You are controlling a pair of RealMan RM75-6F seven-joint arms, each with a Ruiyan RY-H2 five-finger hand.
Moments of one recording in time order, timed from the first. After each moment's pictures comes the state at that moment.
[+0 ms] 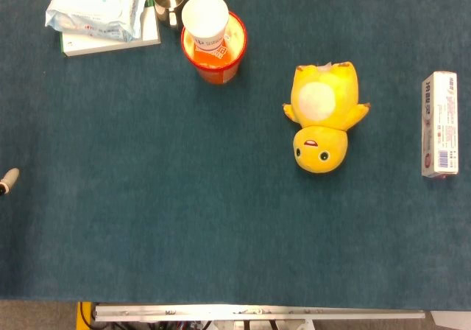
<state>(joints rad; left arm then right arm) -0.10 -1.15 -0.05 -1.64 1.46 1.49 0.17 0.12 -1.10 0.08 -1.63 -1.51 1.45 -0.08</state>
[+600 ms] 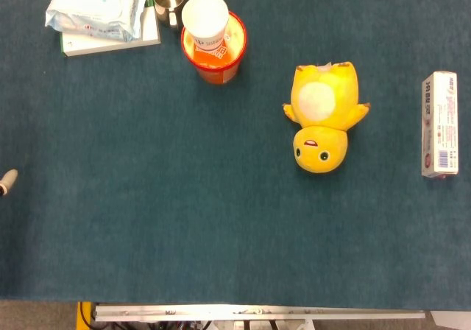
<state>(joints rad) -0.09 -1.15 -0.05 -1.63 1.47 1.50 0.14 0.18 -1.05 0.07 -1.67 -1.57 1.38 -0.04</state>
